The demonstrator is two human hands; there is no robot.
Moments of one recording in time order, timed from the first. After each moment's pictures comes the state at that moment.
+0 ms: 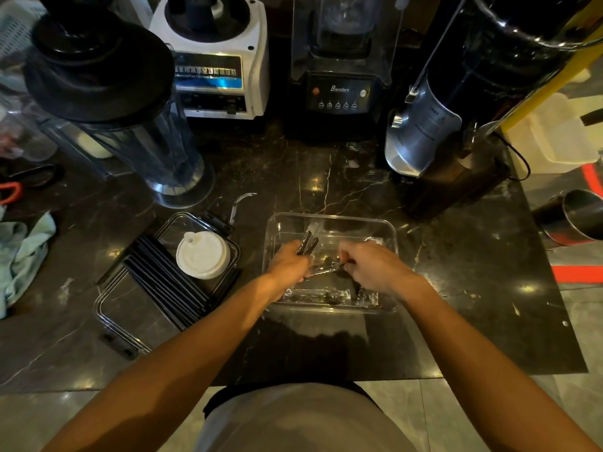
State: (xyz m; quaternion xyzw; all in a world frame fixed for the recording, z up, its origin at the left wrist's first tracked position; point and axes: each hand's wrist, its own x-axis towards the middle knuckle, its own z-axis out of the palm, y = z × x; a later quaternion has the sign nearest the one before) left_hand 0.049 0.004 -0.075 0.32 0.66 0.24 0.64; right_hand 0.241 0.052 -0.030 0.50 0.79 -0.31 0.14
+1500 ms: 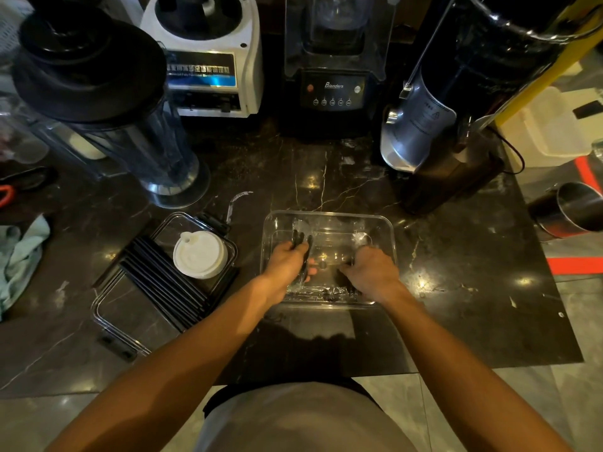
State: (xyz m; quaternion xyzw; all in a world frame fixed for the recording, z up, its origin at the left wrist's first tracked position) left_hand 0.056 0.001 -0.072 0.17 0.63 0.35 0.68; right_hand 0.232 0.031 -0.057 0.70 0.65 -0.29 0.11
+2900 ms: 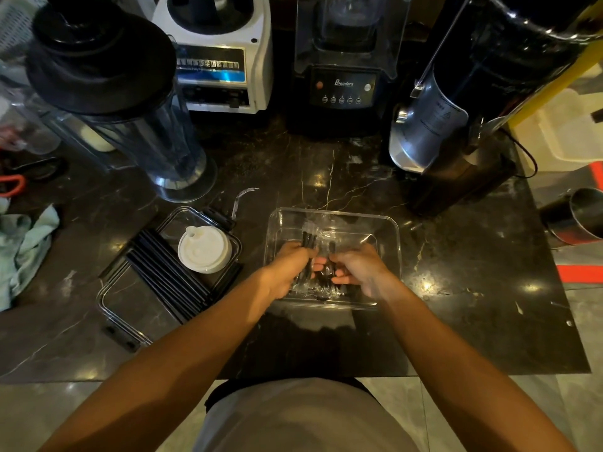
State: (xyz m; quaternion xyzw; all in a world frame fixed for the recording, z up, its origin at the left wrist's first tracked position) left_hand 0.056 0.007 -0.070 0.16 0.64 0.28 0.70; right_hand 0.213 0.037 -0.064 0.68 0.32 -0.64 -0.14
